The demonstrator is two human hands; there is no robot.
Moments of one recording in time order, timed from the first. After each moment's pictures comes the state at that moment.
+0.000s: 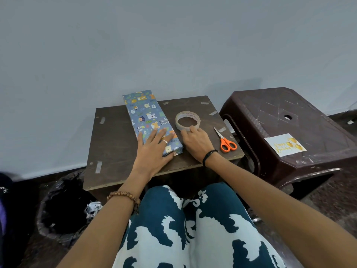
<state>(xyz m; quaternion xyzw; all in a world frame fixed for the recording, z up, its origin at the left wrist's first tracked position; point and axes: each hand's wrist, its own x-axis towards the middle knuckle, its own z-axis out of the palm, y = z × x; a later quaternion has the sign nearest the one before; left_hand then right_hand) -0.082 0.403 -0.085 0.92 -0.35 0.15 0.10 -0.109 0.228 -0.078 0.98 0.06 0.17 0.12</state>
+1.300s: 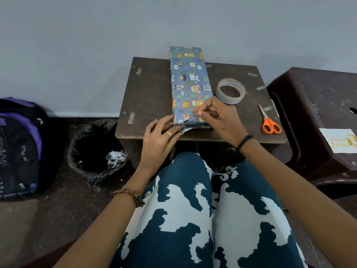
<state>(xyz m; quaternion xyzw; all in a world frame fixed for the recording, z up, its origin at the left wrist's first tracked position) -0.122 0.472 -0.142 0.85 -0.28 0.34 0.30 -0.132 0.280 -0.061 0.84 0.09 0.08 -0.52</state>
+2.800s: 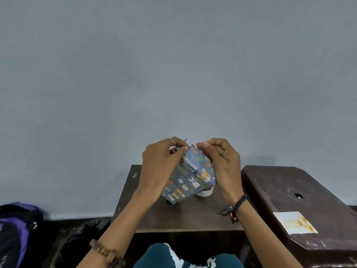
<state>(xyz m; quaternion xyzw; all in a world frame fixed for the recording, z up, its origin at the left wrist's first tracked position) -0.174 0.426 0.145 0.80 -0.18 0.21 0.53 -0.199 0.287 0.128 0.66 0.02 0.31 -0.69</state>
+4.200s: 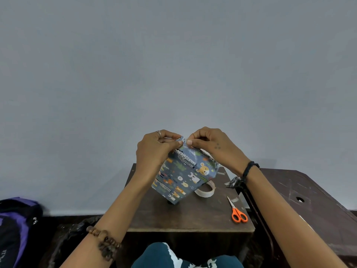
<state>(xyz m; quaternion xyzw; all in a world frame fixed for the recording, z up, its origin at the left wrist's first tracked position) -0.145 0.442 0.156 0.74 -0.10 0.11 0.65 -0.179 0.288 0.190 0.88 0.13 0.13 -0.43</state>
